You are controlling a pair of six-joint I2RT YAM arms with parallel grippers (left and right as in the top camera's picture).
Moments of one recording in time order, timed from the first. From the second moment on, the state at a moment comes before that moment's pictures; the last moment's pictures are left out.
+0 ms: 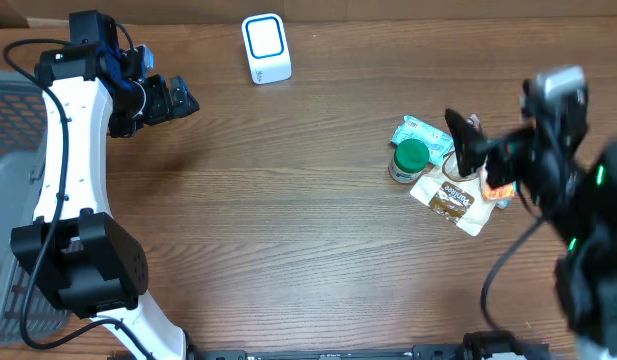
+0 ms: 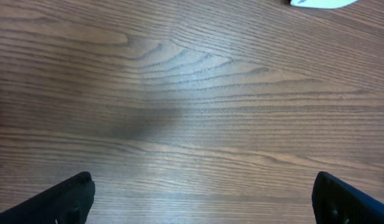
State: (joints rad) left arm 0.16 1.93 1.85 -1.20 0.22 -0.11; right arm 0.06 0.88 1.22 -0.55 -0.27 -0.13
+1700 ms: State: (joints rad) left arm 0.16 1.93 1.85 -1.20 0.22 -0.11; right arm 0.01 0.01 0.02 -0.01 -0.29 -0.12
